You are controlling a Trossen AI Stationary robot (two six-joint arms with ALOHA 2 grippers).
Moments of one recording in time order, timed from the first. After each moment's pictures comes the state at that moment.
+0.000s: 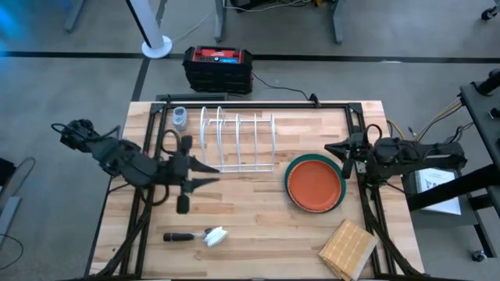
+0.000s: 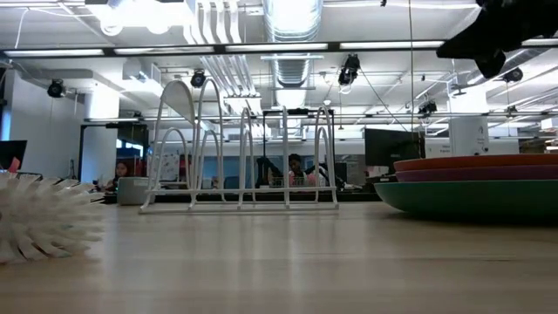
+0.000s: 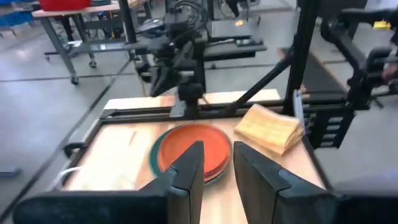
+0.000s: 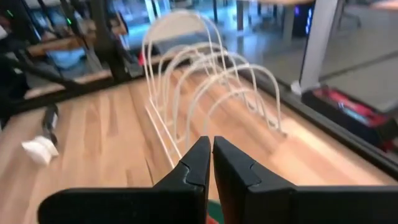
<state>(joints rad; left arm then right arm) -0.52 1.21 1.47 -0.55 -0.56 -0.12 0.14 0.34 0.50 -0.47 0.45 0.27</state>
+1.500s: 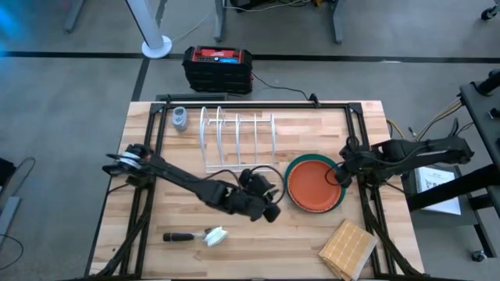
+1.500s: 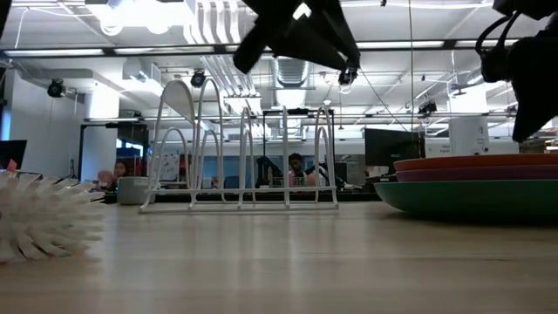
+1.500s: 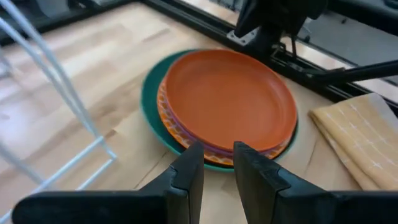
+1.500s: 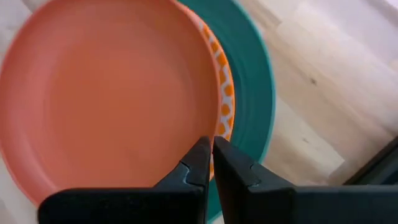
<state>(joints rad) -0.34 1.93 1.46 -0.20 -0.67 -0.72 0.14 0.61 0.57 -1.13 0.20 0.87</state>
